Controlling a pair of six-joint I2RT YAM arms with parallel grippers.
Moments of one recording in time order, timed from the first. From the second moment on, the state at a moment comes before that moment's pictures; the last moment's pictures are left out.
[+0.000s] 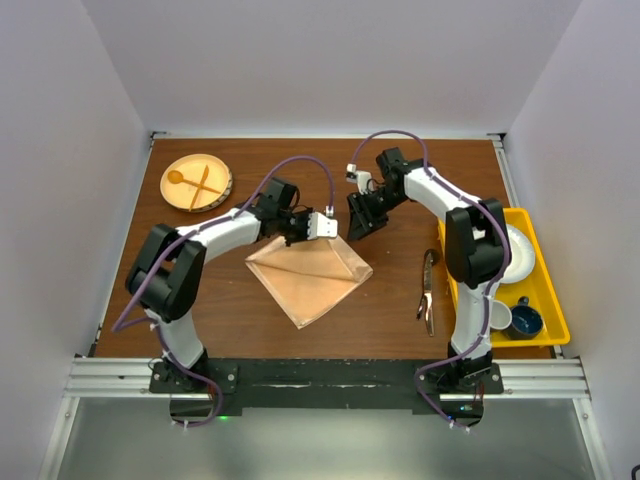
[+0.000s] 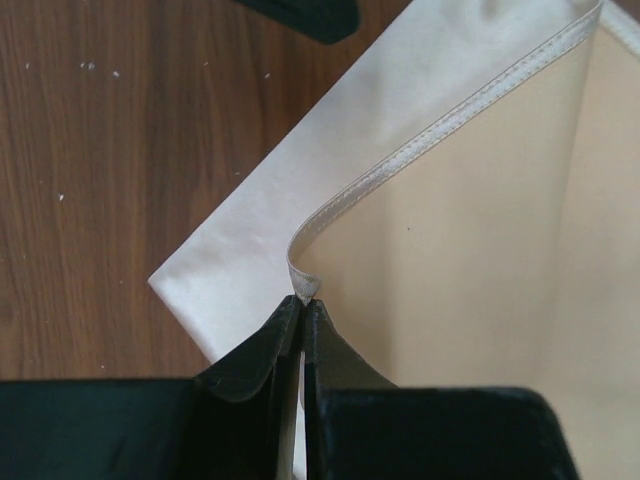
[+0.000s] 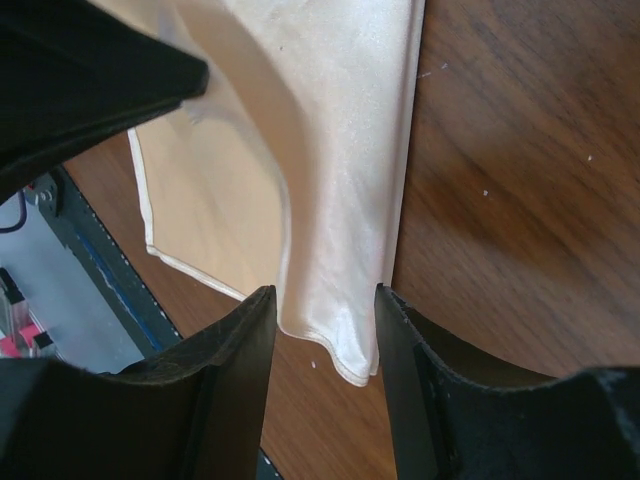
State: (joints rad) left arm -0.53 1.77 1.12 -0.25 0.53 1.02; right arm 0.33 2.06 1.60 -0.88 -0.69 -0.16
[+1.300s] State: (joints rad) left arm -0.45 1.97 1.27 -0.14 0.48 0.94; right arm 0.33 2.08 1.61 -0.92 -0.67 -0.15
